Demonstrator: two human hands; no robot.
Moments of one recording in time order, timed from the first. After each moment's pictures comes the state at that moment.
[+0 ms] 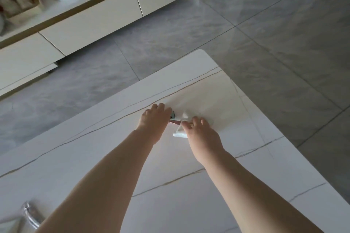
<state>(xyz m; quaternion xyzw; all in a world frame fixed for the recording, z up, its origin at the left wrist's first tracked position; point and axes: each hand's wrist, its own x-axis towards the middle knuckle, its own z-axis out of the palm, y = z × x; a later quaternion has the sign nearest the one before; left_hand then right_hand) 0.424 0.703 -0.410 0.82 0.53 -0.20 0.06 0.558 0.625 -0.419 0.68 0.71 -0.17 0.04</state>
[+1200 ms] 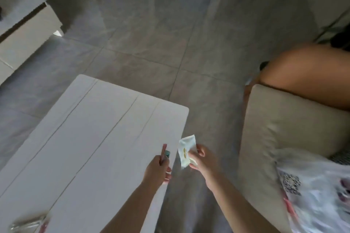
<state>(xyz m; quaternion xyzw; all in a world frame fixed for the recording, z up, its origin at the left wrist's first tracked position) 0.473 0.276 -0.182 0.61 0.49 -0.14 0.61 0.575 0.166 -0.169 0.78 -0.07 -0.38 -0.50</state>
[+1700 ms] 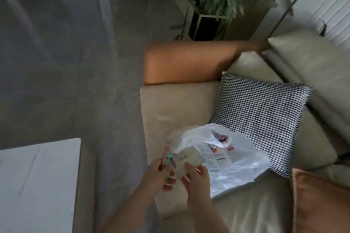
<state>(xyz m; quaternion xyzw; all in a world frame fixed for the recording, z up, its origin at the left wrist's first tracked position) 0.621 -0.029 -0.100 0.64 0.27 -0.25 0.68 0.611 -0.141 -0.097 0.55 -0.36 -0.08 -0.75</state>
